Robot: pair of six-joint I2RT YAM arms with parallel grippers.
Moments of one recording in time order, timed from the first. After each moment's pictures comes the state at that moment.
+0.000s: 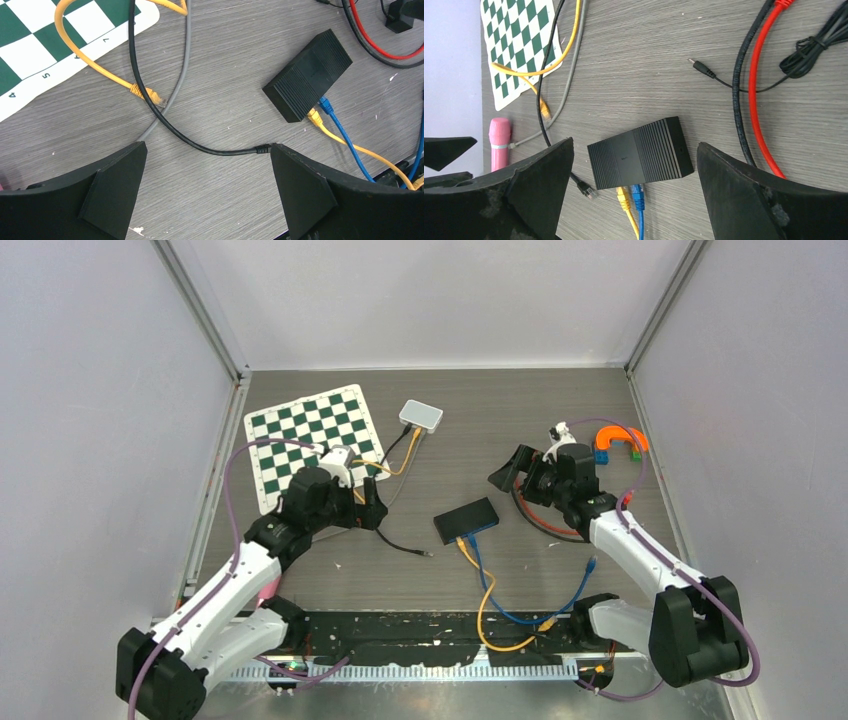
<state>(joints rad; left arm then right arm) -0.49 0.90 0.64 -0.33 0.07 -0.33 0.24 1.14 0.62 -0.04 -0.30 0.62</state>
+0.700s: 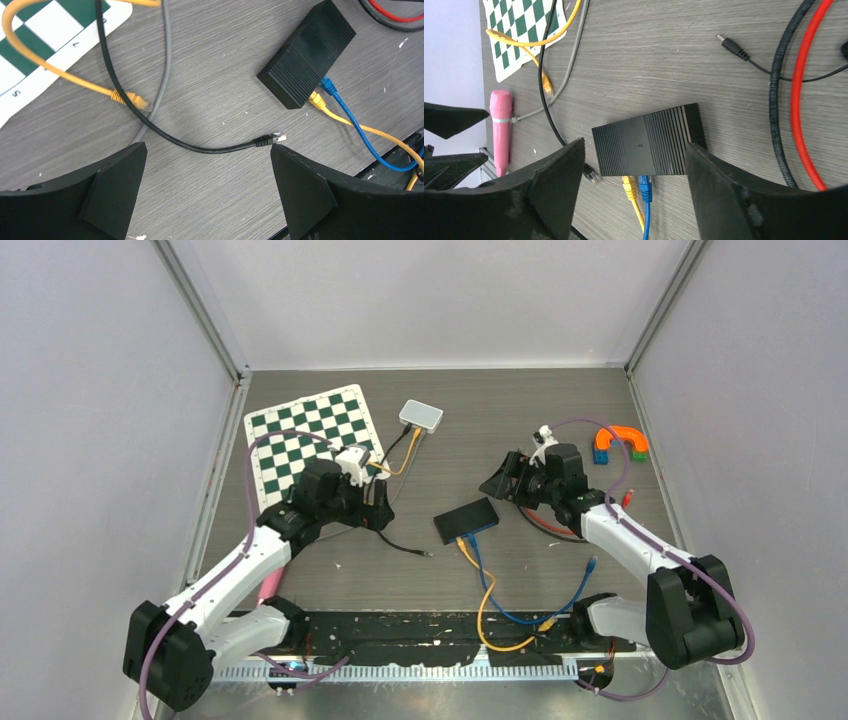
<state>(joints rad) -0.50 1.03 0.69 -0.33 0.16 -0.25 0.29 1.22 0.62 -0.02 -0.37 0.61</state>
